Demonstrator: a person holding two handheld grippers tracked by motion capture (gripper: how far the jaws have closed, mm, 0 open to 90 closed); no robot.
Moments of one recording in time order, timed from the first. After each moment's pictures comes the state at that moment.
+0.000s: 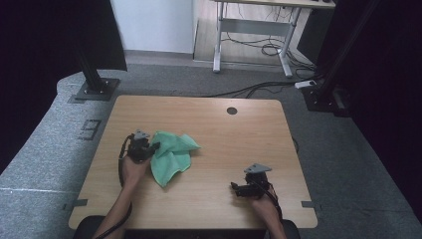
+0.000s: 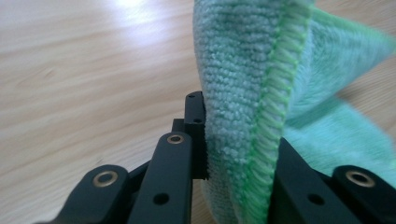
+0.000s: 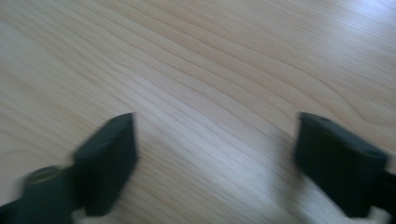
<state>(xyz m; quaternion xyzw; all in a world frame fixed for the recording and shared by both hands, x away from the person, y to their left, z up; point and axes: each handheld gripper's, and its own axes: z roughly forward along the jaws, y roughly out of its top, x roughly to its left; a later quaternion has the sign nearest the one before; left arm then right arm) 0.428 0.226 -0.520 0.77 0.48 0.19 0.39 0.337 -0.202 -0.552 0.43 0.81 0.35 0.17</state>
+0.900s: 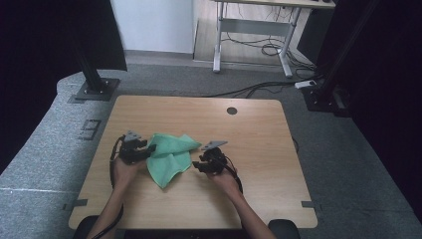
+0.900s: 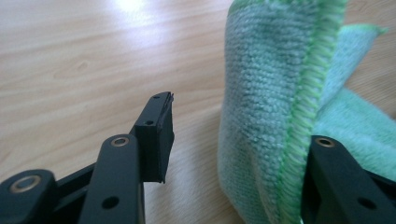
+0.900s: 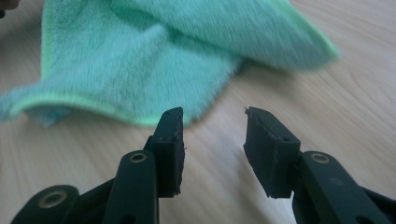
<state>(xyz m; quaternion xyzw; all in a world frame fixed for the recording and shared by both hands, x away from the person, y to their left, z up) 0.421 0.247 -0.517 0.76 0.47 0.19 0.40 0.408 -0.070 -0.525 0.34 0.85 0.40 0.09</state>
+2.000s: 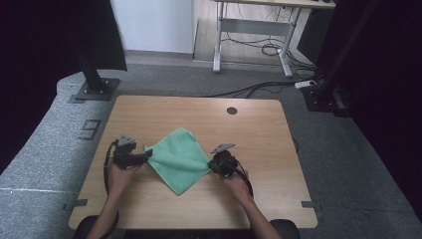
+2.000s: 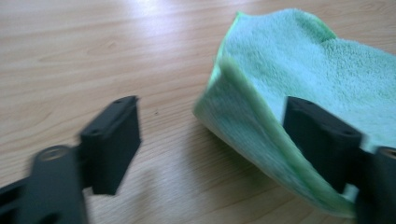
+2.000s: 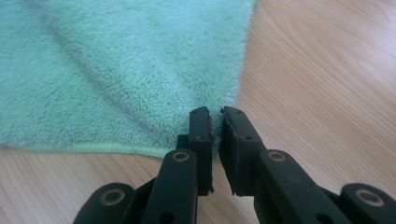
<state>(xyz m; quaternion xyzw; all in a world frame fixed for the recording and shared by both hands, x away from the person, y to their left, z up) 0.399 0.258 -0.517 0.74 0.50 0.20 0.40 0.399 -0.104 -0.526 0.36 0.86 0.33 0.13</state>
